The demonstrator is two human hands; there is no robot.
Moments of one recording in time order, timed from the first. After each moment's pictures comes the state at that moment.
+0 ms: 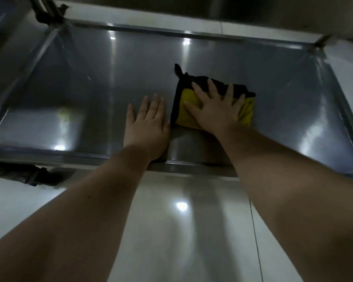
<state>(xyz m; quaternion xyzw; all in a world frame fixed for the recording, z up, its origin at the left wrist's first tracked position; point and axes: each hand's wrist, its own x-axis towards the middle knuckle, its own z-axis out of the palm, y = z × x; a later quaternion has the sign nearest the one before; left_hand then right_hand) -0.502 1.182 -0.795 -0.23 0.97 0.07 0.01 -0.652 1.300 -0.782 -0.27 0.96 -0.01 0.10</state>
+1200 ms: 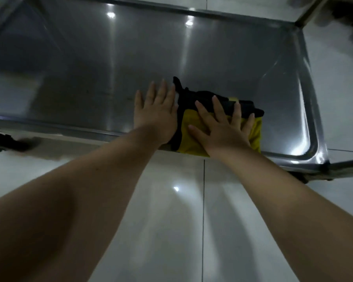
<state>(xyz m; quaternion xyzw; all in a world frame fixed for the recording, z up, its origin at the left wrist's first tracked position) -0.558 1.332 -0.790 -0.25 0.96 0.10 0.04 -0.625 1.492 -0.776 -0.30 0.94 0.02 0.14</state>
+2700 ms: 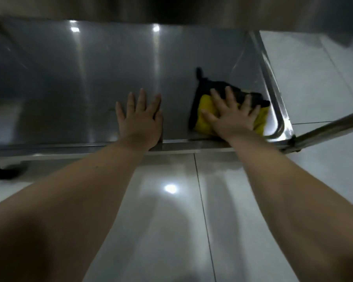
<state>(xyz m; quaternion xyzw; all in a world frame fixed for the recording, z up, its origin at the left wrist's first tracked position) -0.547 1.330 -0.786 -0.23 0.97 0.10 0.04 -0.659 1.528 -0.768 -0.14 0.98 0.01 0.14</state>
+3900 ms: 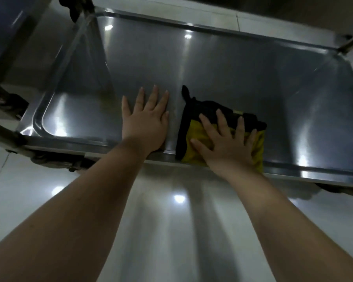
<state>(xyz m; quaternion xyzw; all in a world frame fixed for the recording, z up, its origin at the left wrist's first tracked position) -0.434 1.112 -0.800 -0.24 0.97 0.09 -0.02 -0.501 1.304 -0.775 -0.26 0.96 0.01 0.14</state>
